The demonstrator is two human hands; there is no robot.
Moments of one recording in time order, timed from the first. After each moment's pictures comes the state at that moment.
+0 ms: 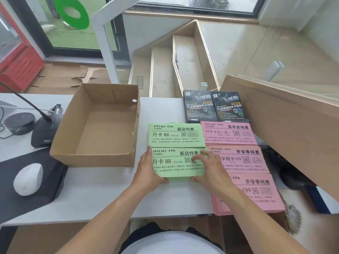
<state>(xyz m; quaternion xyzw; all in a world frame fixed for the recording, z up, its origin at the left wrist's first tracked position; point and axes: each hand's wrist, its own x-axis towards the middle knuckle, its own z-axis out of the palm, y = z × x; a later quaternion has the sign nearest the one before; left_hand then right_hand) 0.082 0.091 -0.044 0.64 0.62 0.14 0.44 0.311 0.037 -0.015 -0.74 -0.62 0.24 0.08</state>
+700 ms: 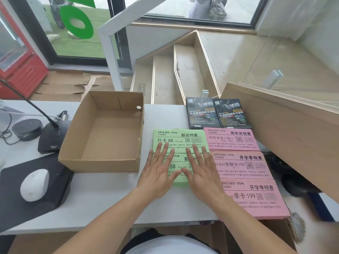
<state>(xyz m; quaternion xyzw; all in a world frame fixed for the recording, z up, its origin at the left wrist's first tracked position) 0.087 0.098 -0.047 0.86 0.48 0.06 0.13 0.271 0.046 -0.038 -0.71 -0.69 0.08 0.04</state>
